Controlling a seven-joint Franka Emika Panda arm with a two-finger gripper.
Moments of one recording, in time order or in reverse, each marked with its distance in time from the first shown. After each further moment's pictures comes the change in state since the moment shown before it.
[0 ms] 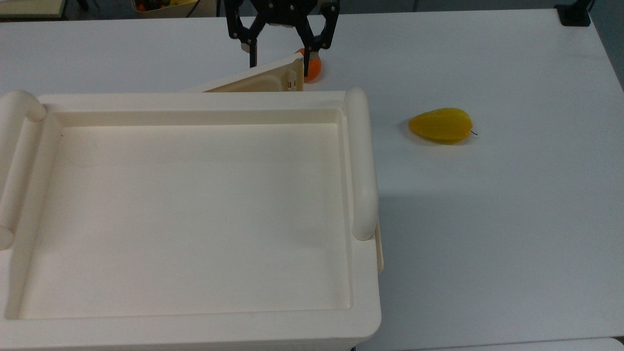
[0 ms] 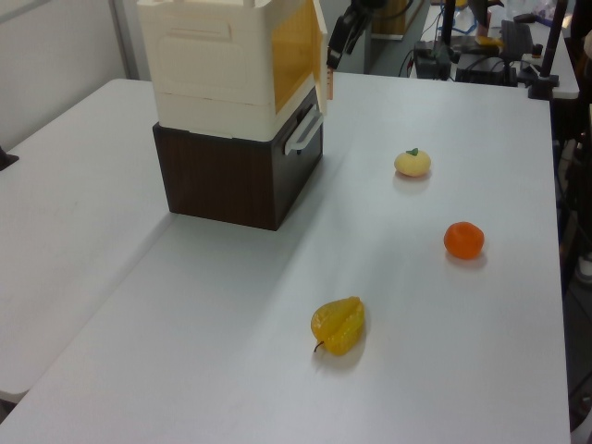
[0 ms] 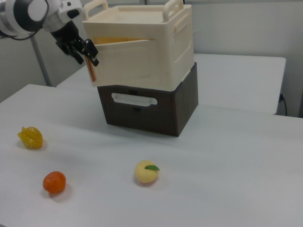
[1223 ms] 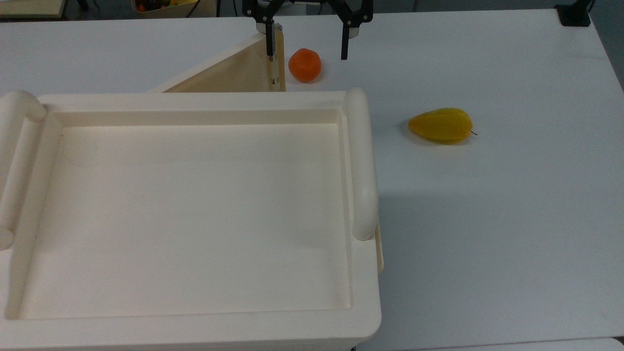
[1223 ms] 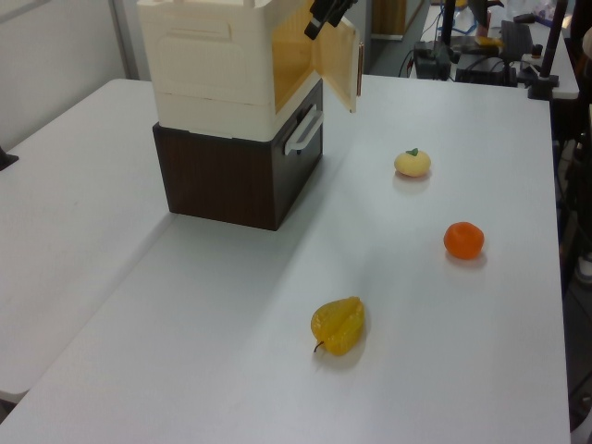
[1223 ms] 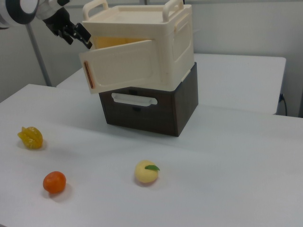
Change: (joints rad) arm 0.023 0.021 0.012 0.075 0.038 0.097 0.070
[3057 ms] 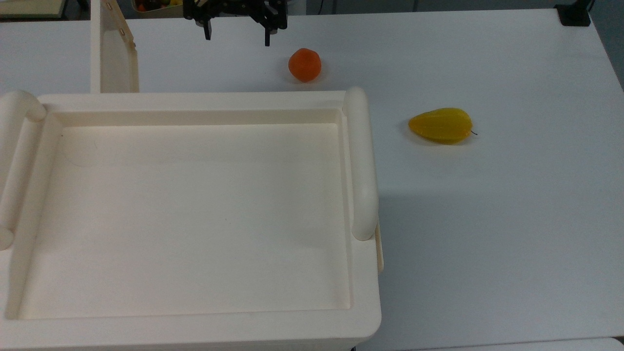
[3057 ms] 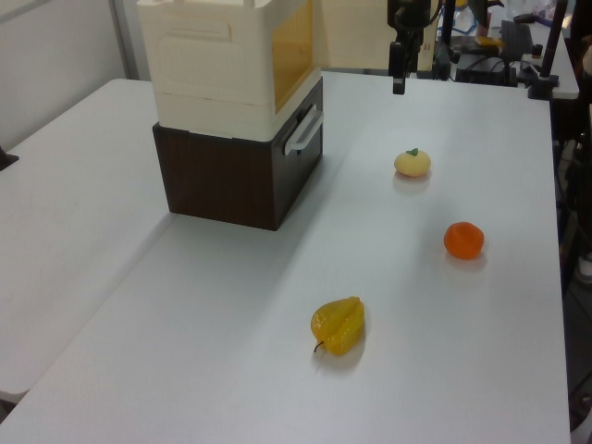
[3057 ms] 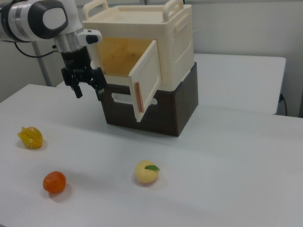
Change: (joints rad) arm -0.124 -0.049 -0.014 -0.151 0.000 -0.462 -0.240
